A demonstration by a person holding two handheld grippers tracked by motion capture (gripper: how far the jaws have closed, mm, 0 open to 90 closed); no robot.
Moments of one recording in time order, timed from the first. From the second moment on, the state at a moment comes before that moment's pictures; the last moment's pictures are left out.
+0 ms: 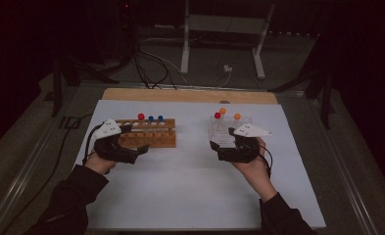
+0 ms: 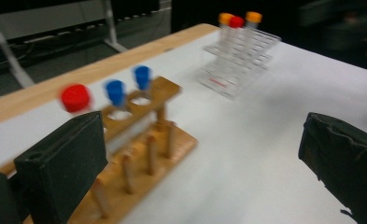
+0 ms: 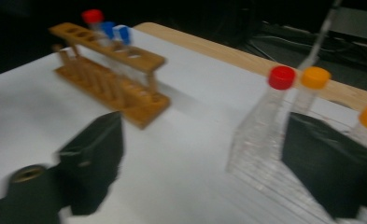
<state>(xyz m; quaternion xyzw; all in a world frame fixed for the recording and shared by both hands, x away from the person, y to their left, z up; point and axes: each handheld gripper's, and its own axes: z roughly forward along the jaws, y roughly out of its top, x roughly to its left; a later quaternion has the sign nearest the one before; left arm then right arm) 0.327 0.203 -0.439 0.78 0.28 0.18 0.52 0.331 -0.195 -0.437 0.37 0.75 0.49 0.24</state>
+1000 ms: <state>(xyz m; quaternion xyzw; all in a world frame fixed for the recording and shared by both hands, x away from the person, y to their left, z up) 0.290 0.184 -0.475 0.80 0.24 0.14 0.52 0.418 -0.184 -0.471 0.47 0.74 0.42 0.25</state>
